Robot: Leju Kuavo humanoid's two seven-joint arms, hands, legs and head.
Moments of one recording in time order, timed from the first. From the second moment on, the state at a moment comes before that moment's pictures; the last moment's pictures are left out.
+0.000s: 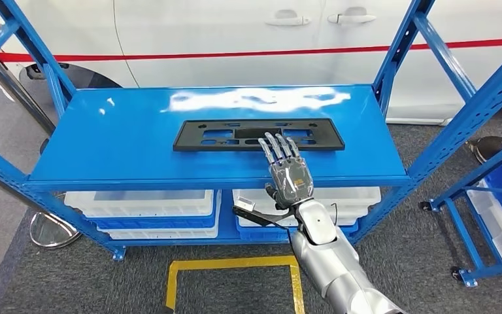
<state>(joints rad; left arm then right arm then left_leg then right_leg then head) -0.12 -0.19 0.72 -0.23 -1.02 -0.13 -0.28 -0.56 0.22 0.20 -0.79 1.44 -0.70 -0.13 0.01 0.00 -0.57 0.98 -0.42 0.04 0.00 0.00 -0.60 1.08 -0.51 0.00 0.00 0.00</state>
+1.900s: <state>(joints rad) -0.14 -0.18 0.72 -0.23 -1.01 -0.11 -0.28 -0.56 0.25 0.34 -0.75 1.46 -0.70 -0.10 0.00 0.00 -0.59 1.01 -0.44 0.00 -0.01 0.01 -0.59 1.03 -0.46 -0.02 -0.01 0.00</state>
